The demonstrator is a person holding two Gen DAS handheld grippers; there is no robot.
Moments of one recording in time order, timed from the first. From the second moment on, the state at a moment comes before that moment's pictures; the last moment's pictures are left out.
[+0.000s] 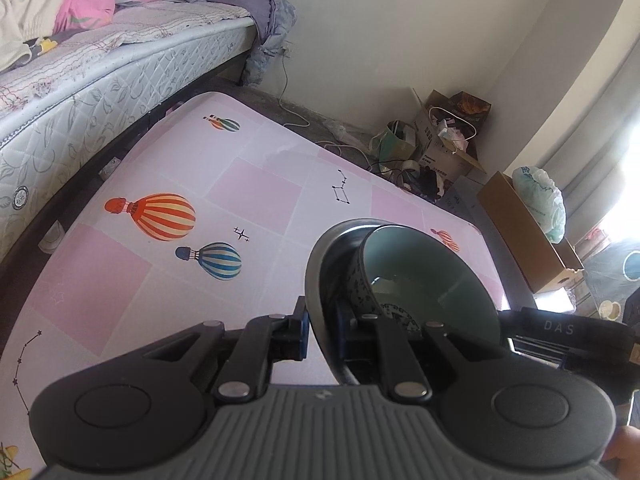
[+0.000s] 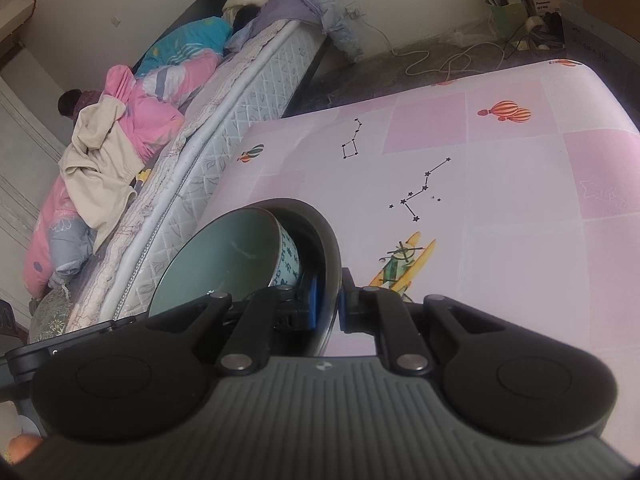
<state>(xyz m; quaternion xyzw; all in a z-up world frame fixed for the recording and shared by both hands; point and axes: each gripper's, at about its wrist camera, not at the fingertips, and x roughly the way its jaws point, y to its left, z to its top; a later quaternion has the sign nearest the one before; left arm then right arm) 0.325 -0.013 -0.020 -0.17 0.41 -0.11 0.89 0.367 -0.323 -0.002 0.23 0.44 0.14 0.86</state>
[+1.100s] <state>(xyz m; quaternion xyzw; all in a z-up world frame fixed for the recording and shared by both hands) 0.219 -0.037 -0.062 -0.16 0.47 -0.14 0.86 0.201 -0.348 -0.025 0.20 0.50 0.08 0.84</state>
